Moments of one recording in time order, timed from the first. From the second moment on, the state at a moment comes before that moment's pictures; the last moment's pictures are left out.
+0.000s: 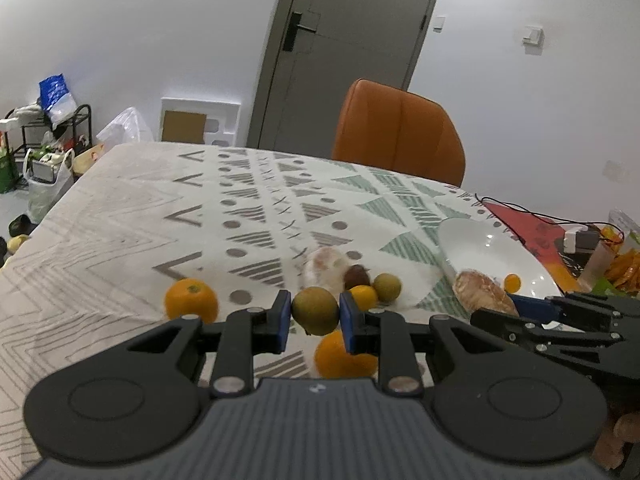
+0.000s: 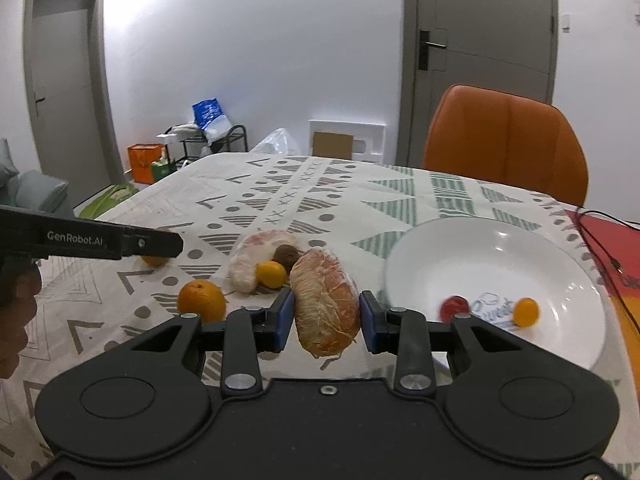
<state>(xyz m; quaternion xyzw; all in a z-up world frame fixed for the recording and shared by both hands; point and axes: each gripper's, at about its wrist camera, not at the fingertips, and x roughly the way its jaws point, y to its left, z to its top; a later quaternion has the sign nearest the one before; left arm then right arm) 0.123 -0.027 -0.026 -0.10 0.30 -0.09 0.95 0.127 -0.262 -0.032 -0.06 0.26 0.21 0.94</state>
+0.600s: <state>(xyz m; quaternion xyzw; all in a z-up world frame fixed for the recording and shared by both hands) 0.130 -0.078 -0.016 -0.07 0.29 -0.12 0.95 0.117 -0.313 -0.026 -0.02 0.24 0.17 0.96</state>
